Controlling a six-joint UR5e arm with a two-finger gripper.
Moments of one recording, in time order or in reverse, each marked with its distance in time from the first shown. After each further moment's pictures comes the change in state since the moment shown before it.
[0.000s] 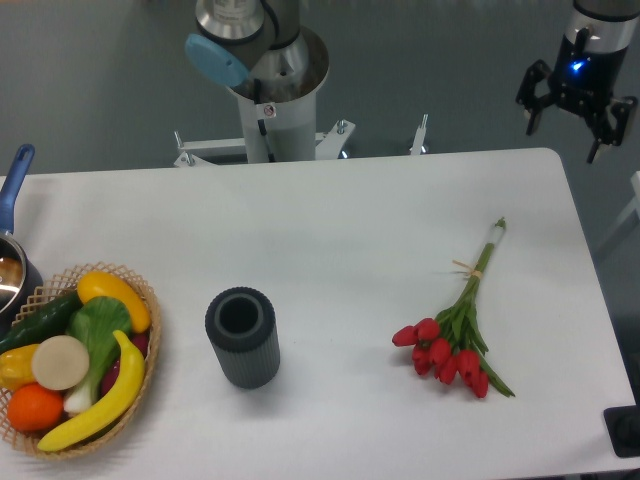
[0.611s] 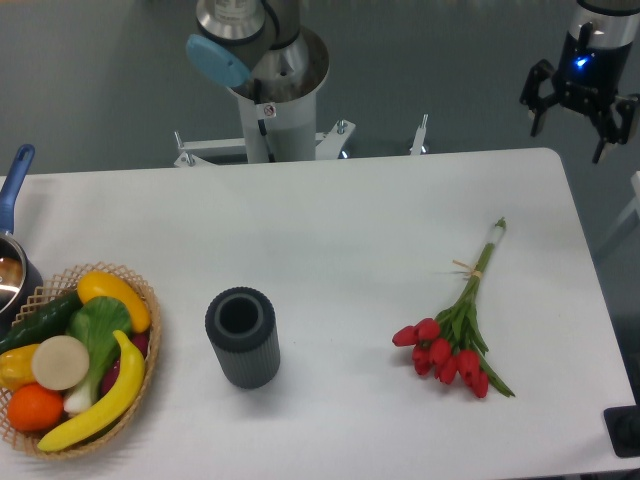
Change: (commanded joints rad) arm 0.028 0.006 0.017 0.017 -0.028 0.134
